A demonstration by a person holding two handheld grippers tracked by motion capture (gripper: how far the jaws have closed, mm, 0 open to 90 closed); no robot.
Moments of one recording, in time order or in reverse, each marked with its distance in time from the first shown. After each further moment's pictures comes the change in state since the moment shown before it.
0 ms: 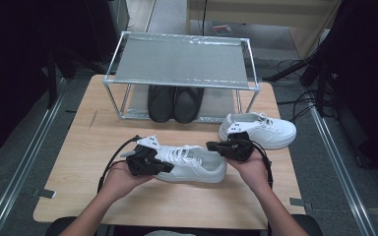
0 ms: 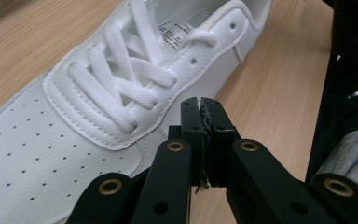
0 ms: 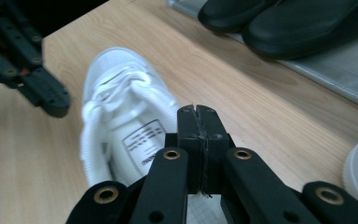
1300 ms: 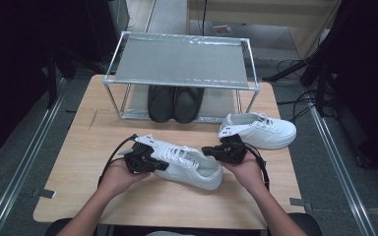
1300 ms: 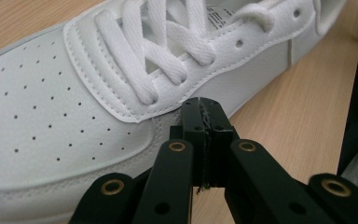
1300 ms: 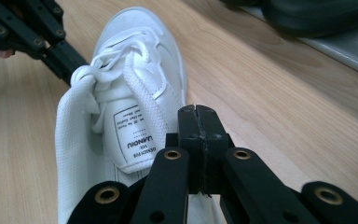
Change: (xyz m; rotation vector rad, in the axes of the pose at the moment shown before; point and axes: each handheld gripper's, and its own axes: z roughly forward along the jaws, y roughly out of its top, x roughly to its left) left arm 0.029 -0.011 0.004 0.039 0.017 -0.049; right arm 0.009 -0.006 0.018 0.084 0.015 -0.027
